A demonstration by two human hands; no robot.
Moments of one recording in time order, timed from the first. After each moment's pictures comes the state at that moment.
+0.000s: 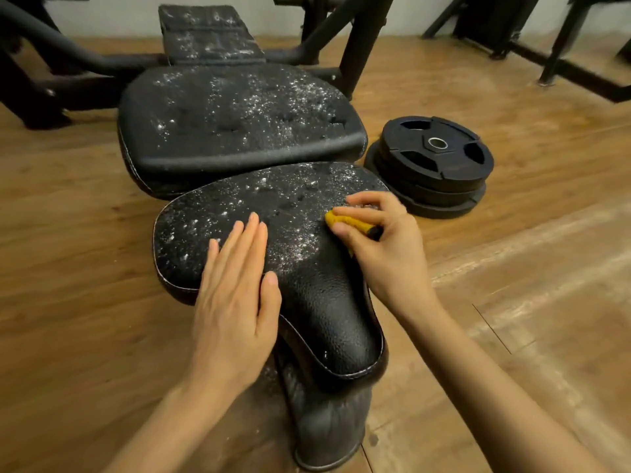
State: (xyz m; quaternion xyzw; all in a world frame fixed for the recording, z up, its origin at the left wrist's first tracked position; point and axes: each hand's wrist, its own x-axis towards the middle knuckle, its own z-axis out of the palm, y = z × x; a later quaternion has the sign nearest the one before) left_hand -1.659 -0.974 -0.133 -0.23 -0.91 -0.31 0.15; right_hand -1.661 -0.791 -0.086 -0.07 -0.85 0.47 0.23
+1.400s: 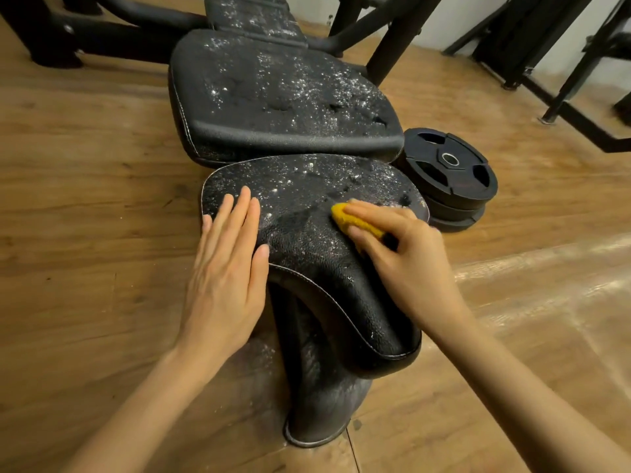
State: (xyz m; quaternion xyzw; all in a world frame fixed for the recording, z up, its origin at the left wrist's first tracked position) left_hand -1.672 -1.022 -0.153 -0.18 -0.91 -0.33 0.18; right_hand -1.646 -0.823 -0.062 0.01 -0.93 0.33 0.15
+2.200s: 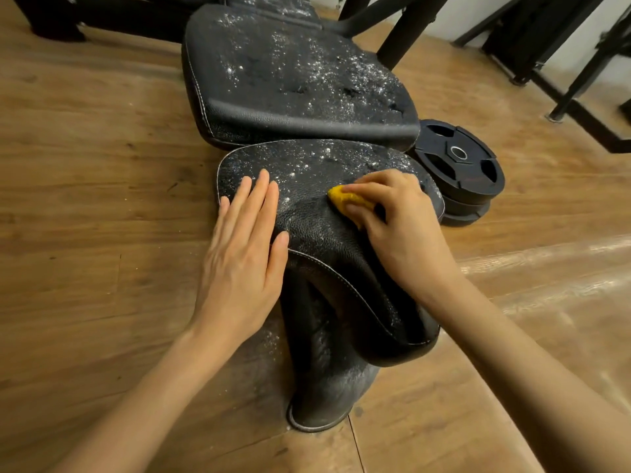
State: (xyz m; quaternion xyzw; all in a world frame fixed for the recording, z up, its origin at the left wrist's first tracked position) left_hand -1.672 -1.024 -0.152 -0.19 -0.91 -0.33 0.18; right_hand -1.667 -0.845 -0.061 0.04 -0.96 0.22 0.13
